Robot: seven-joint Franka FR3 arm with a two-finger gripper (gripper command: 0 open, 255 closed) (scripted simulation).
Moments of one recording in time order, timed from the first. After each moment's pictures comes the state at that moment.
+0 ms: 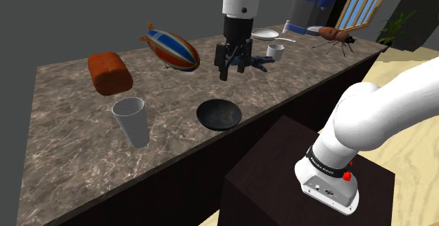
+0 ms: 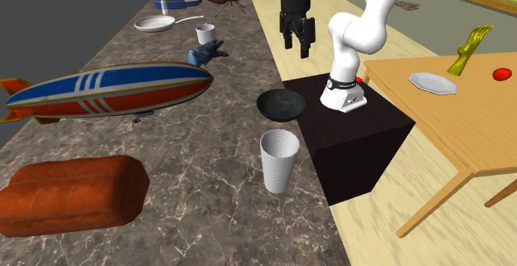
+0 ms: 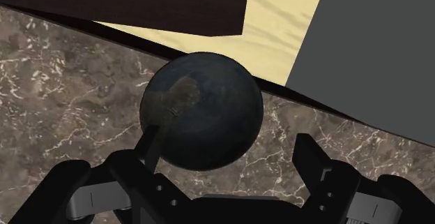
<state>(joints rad) 0.09 -0.58 0.21 -2.37 0.25 1.74 0.15</state>
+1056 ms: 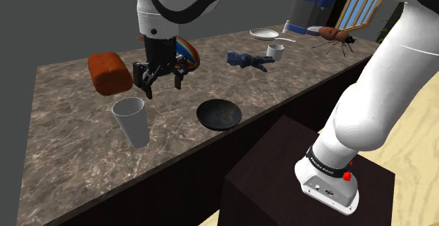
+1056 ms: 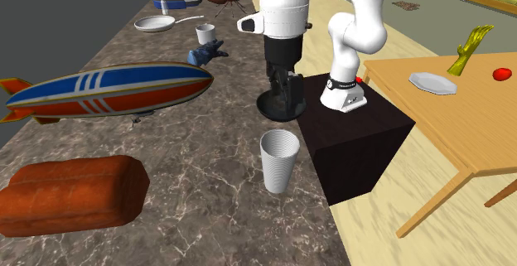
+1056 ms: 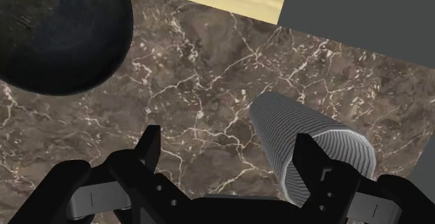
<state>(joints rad) 0.11 -0.04 0.48 -1.98 0.12 1.98 0.58</state>
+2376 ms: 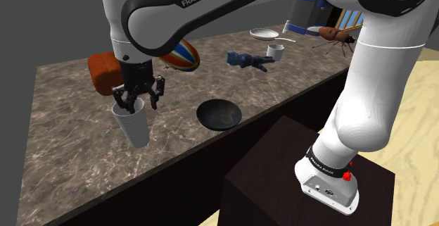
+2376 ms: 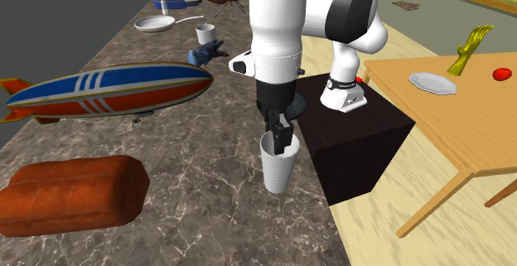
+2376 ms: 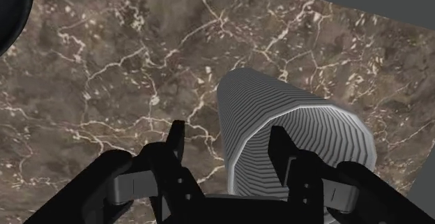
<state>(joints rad) 0.17 0.21 0.51 -1.85 -0.03 2.09 0.75</state>
